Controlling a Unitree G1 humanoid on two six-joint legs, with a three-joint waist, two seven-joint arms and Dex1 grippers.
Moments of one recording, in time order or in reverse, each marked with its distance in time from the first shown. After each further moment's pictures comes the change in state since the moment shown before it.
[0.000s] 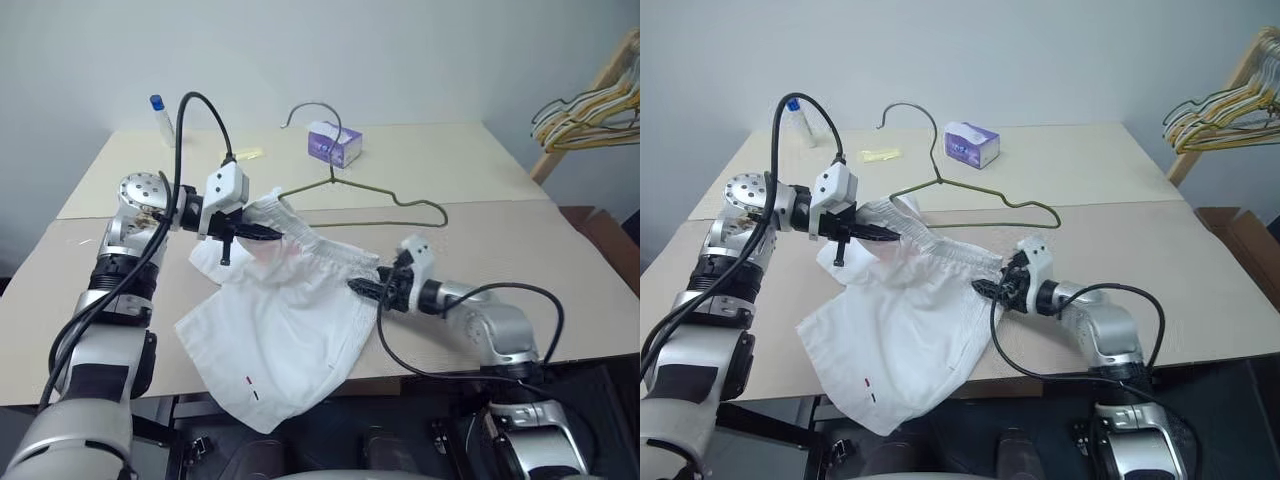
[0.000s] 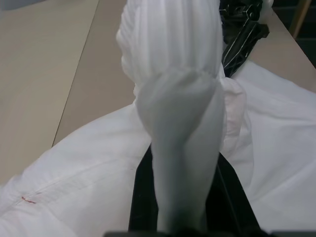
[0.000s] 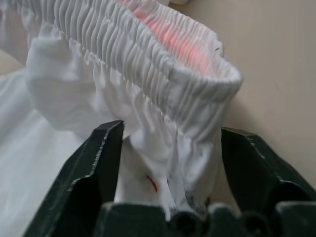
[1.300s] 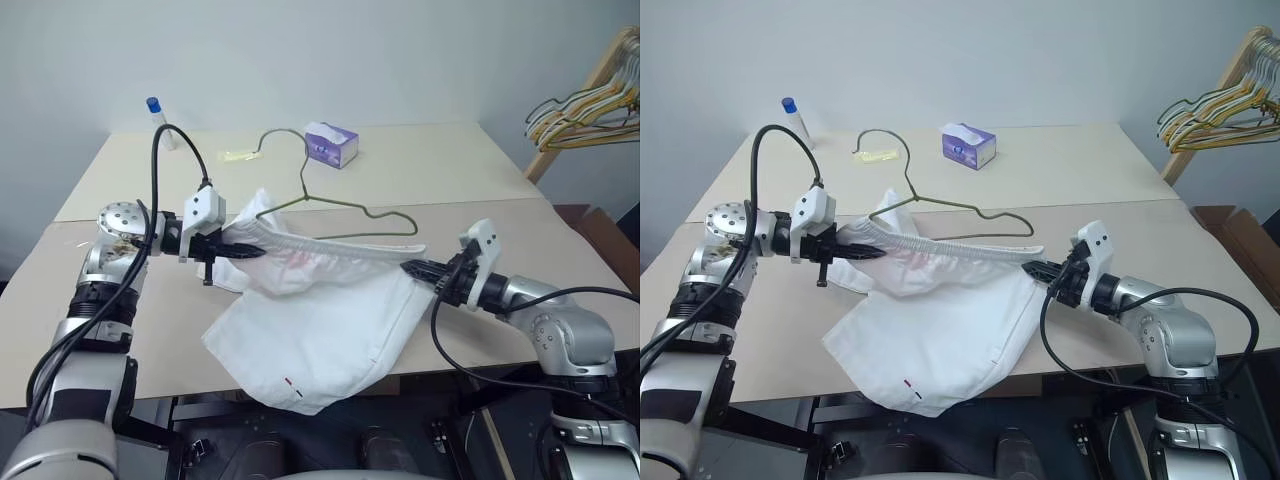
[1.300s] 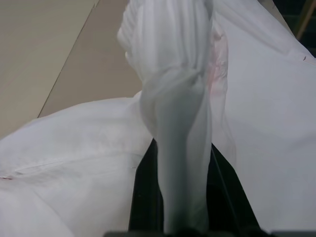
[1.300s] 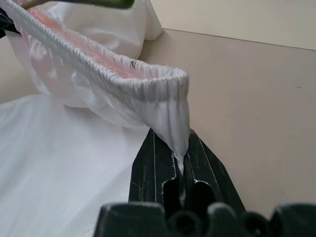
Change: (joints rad) left arm 0.151 0.079 0.019 -0.038 -0.060 -0.015 -0.002; right arm 0.109 -0.245 -0.150 -0.123 0.159 -0.035 0.090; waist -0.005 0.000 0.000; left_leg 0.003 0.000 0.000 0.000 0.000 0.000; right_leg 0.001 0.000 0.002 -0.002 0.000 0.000
